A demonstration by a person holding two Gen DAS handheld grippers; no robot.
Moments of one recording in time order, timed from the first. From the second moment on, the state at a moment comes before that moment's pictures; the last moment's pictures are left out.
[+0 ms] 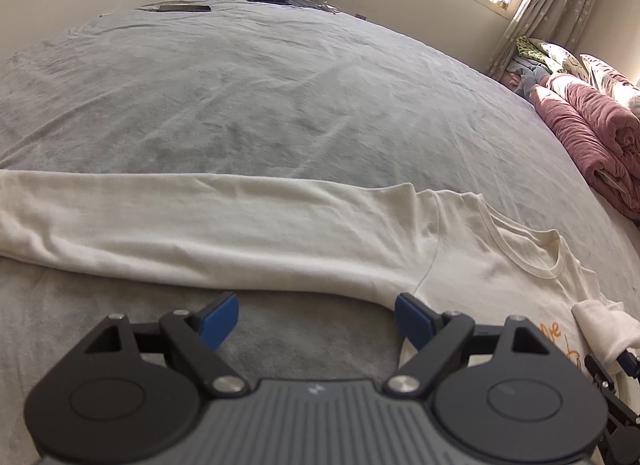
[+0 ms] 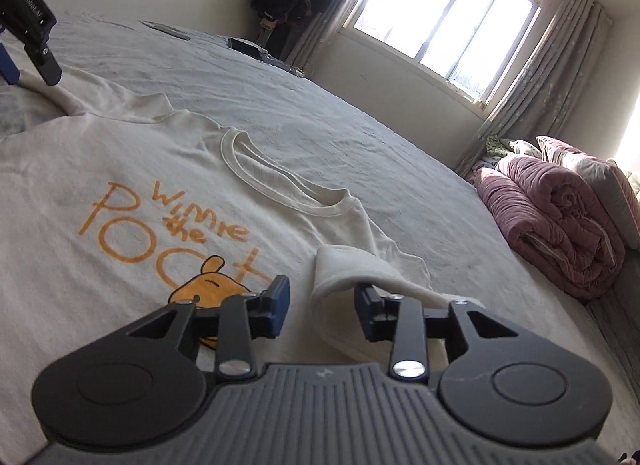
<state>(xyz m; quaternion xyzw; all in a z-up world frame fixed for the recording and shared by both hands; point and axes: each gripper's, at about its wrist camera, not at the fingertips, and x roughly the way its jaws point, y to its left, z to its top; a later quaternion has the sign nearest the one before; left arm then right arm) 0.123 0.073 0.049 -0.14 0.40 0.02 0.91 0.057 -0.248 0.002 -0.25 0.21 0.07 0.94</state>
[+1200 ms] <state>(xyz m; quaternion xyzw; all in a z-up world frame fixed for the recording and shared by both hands) 0.104 0.025 0.054 -0.07 0.37 -0.08 0.92 0.053 -0.223 0.043 -0.08 0.22 0.21 0.95</state>
